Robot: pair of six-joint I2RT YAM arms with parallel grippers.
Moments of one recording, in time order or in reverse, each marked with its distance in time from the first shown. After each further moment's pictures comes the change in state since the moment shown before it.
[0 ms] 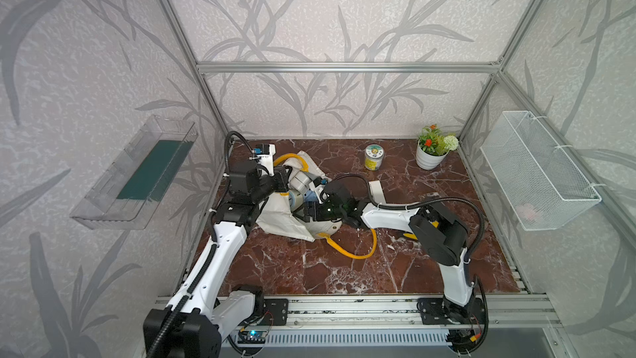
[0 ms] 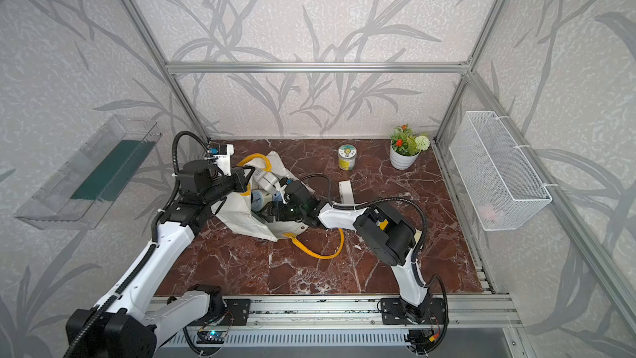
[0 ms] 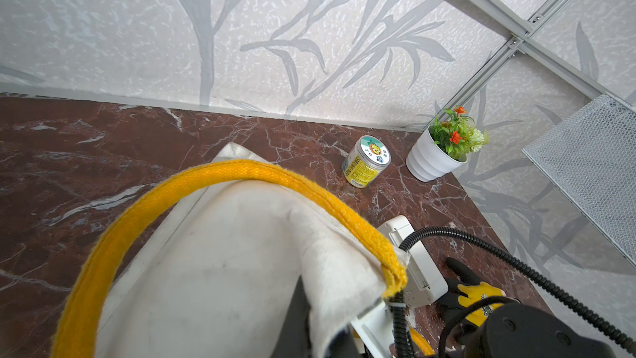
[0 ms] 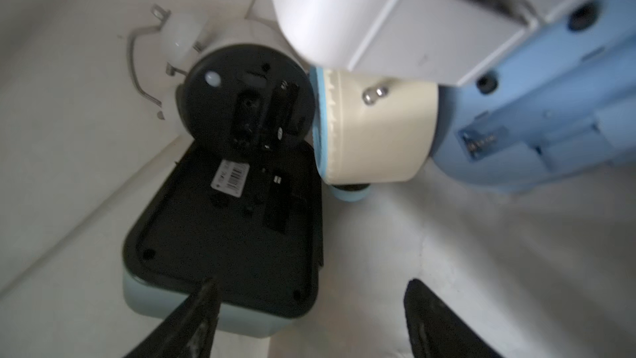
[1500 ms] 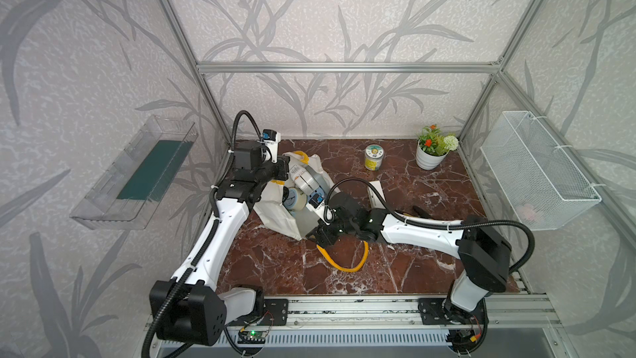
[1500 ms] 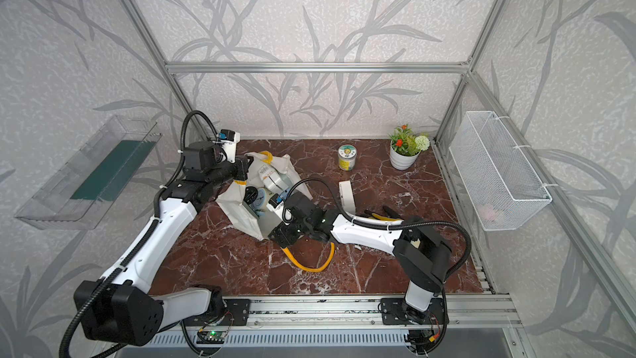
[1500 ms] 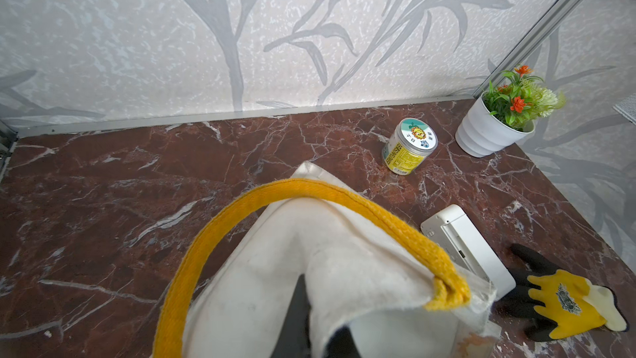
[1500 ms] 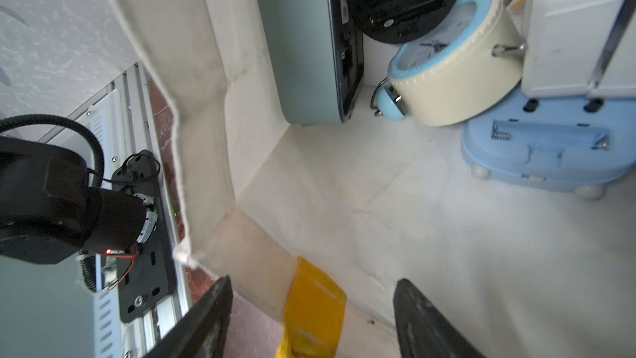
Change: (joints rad) left arm -0.002 0.177 0.237 -0.186 -0.067 0.217; right arm 0.133 -0.290 -0.068 -0.371 0.180 -0.641
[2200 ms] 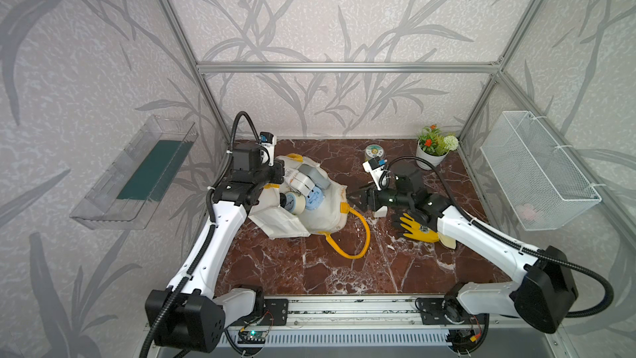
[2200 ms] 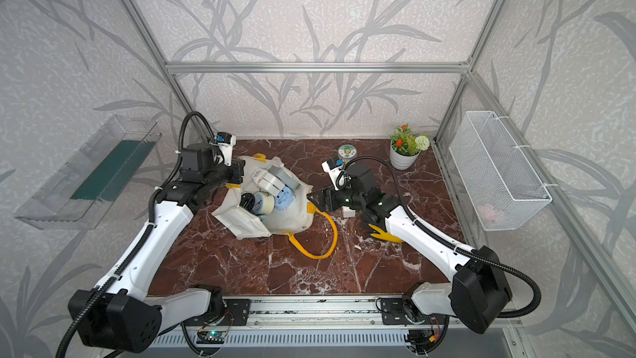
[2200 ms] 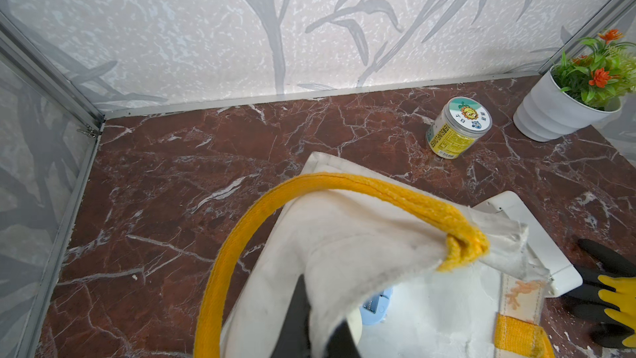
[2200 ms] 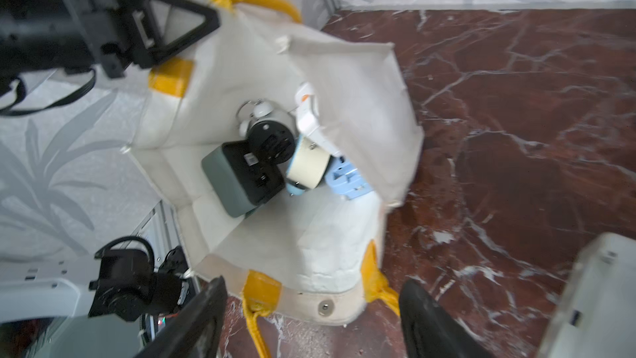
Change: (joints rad) left arm 0.000 -0.032 0.028 -0.129 -0.147 0.081; right arm -0.362 -0.412 -0.203 0.018 -0.203 0.124
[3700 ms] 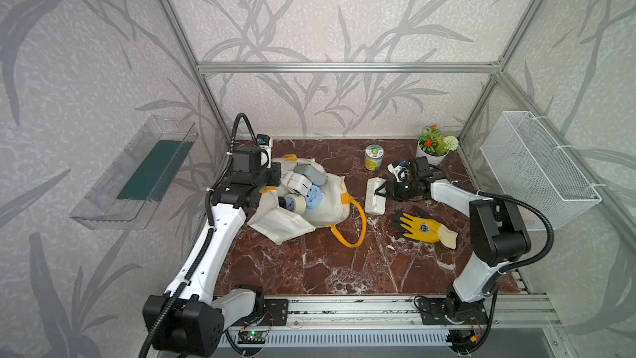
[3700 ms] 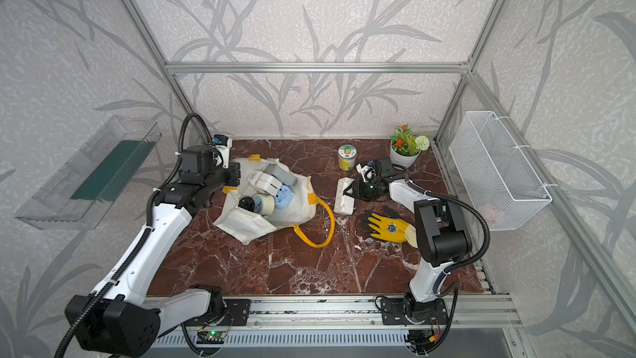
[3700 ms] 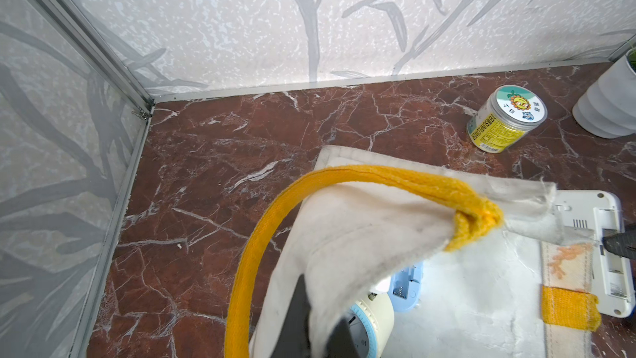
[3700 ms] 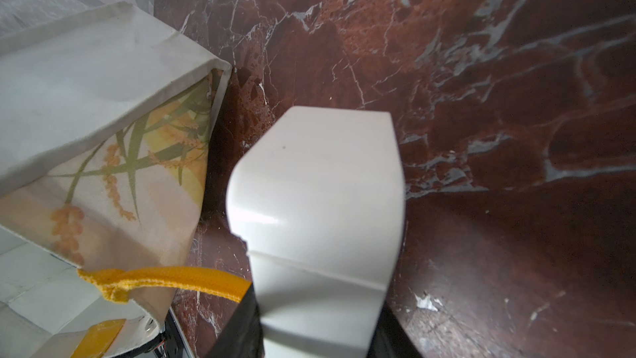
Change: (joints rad) left arm -0.002 -0.026 0.000 -0.066 -0.125 0.013; right arm -0.480 0.444 0.122 -0.204 -0.258 0.007
